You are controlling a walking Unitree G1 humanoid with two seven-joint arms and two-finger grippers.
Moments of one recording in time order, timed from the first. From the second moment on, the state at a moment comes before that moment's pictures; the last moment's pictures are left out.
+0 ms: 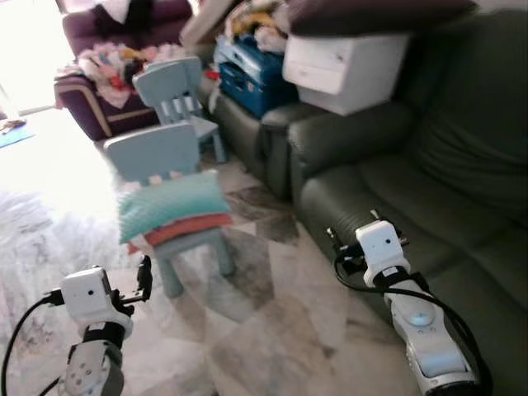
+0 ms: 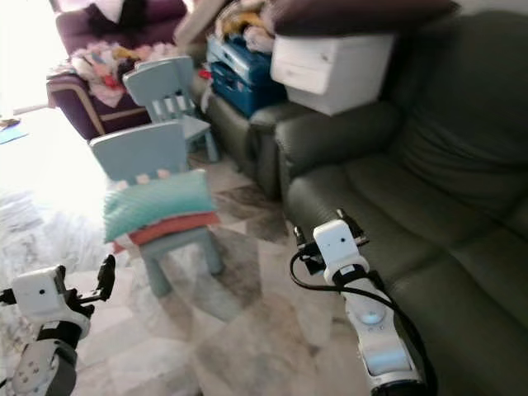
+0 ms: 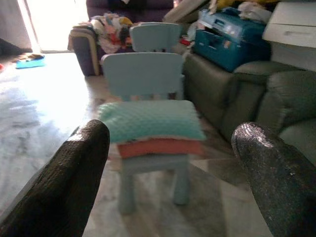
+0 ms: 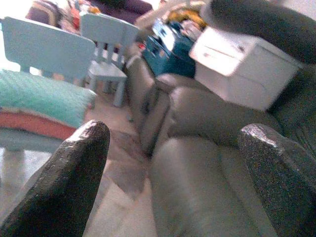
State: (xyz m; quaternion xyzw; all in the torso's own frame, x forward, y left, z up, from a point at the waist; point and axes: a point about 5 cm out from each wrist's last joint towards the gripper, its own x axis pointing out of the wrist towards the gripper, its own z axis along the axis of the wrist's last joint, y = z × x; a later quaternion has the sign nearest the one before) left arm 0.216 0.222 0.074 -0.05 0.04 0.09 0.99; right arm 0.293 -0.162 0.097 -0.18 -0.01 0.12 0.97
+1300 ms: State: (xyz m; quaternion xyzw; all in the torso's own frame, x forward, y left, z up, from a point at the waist) left arm 0.212 0.227 0.068 -0.03 0.05 0.12 0.99; right arm 0.294 -0.143 0.098 -0.19 -0.03 0.16 0.97
